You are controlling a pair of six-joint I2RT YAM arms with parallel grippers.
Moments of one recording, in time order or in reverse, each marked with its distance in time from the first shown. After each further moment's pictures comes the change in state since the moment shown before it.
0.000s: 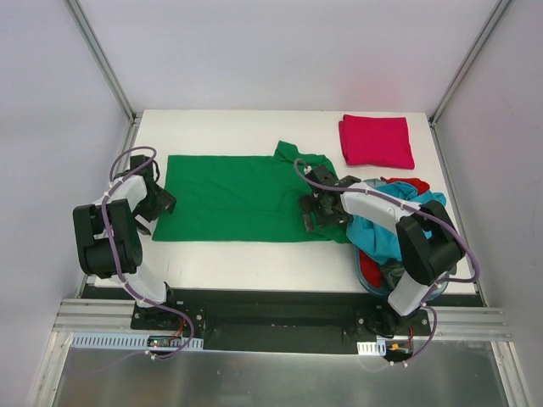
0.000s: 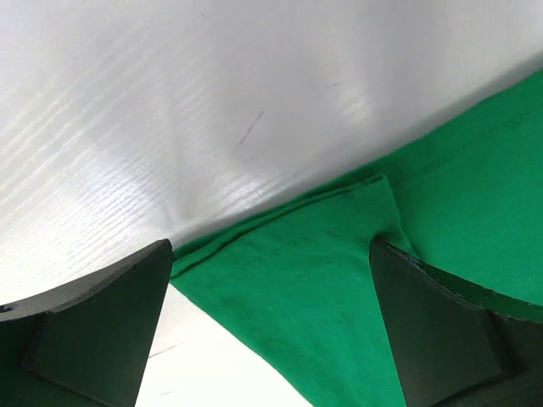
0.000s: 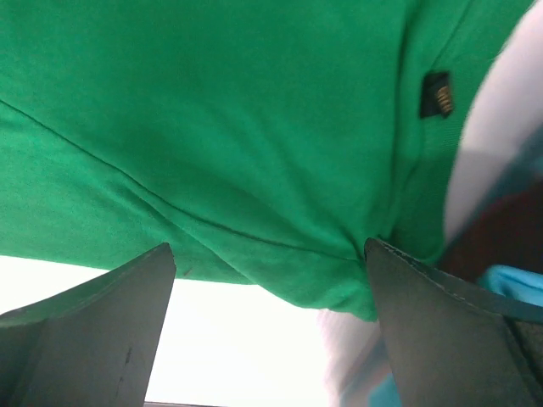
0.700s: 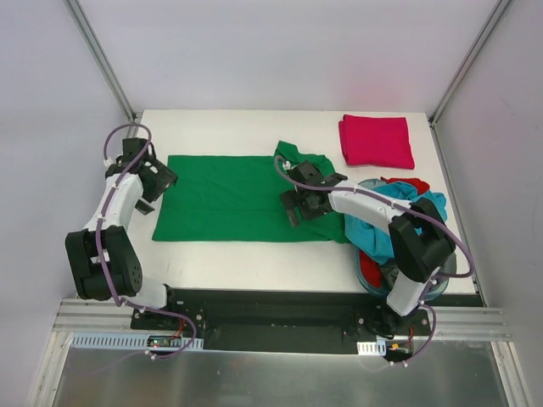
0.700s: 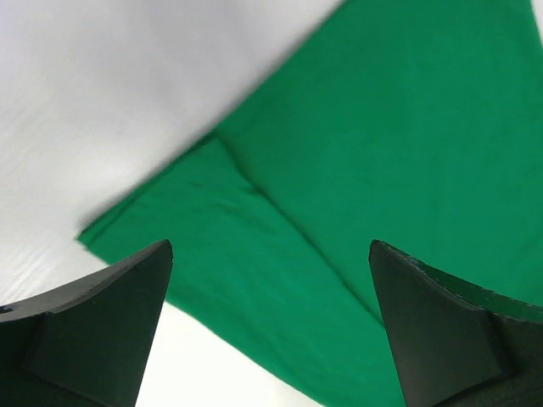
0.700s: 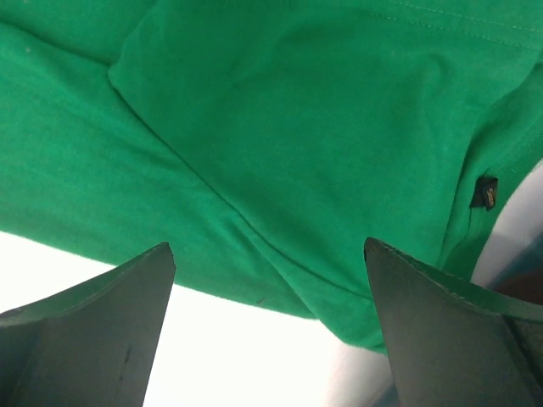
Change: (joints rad) left arm -0.031 -0.184 0.089 -0.017 0.080 -0.020; right arm 0.093 0.031 0.136 0.021 0.010 -0.105
